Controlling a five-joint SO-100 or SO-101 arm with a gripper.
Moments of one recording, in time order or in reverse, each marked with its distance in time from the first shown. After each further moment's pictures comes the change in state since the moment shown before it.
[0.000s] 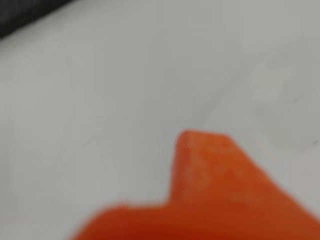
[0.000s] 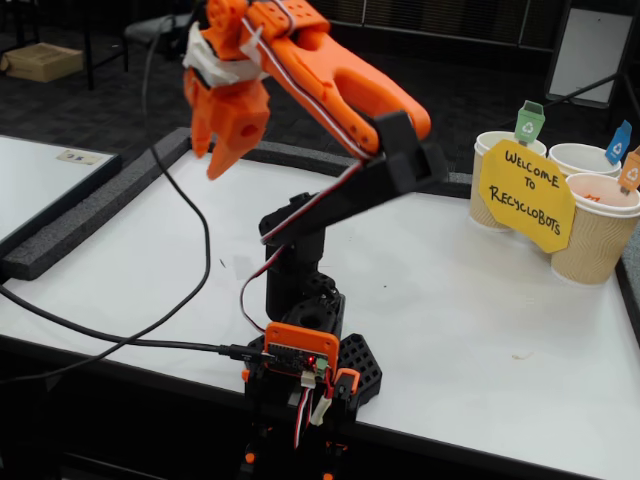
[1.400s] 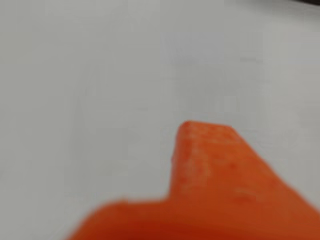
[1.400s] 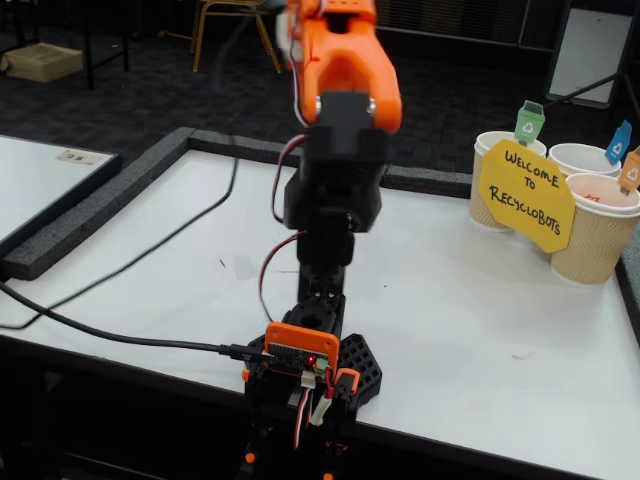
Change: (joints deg) arm 49.2 -6.3 -4.6 -10.2 0.0
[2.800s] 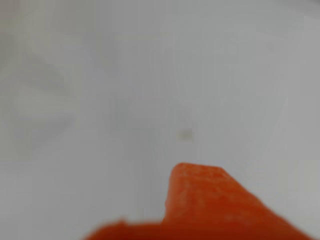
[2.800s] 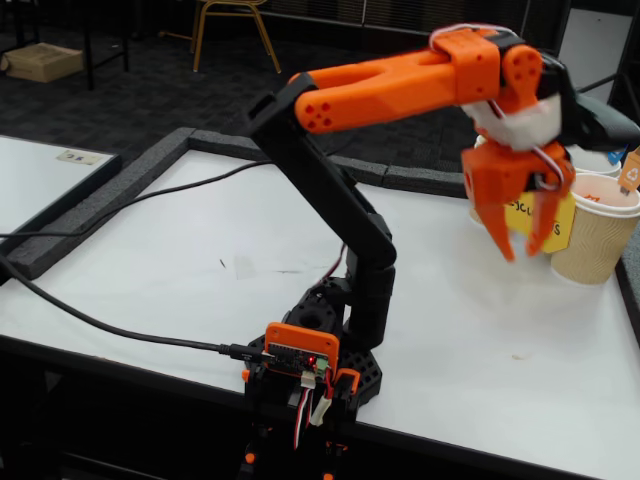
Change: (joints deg) arm 80.7 0.0 6.6 6.3 0.0
